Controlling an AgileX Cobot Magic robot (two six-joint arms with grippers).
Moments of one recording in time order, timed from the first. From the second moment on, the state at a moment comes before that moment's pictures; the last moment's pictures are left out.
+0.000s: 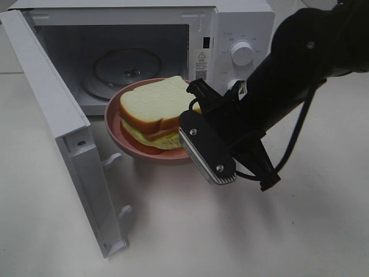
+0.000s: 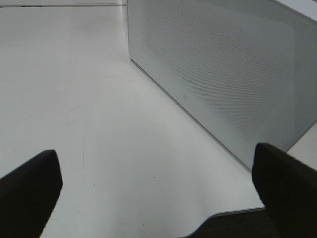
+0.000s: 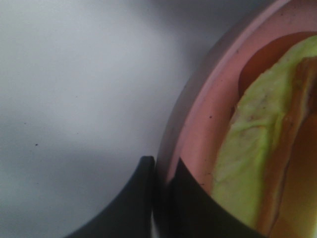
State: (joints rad) left arm 0.02 0.01 -0.52 -0.20 1.08 0.11; right arm 0.65 1.66 -0.97 0.19 0.45 -1.73
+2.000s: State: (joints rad) left arm 0.02 0.01 -0.52 -0.20 1.08 0.11; right arm 0.64 2.21 -1.77 0.02 0.70 -1.55
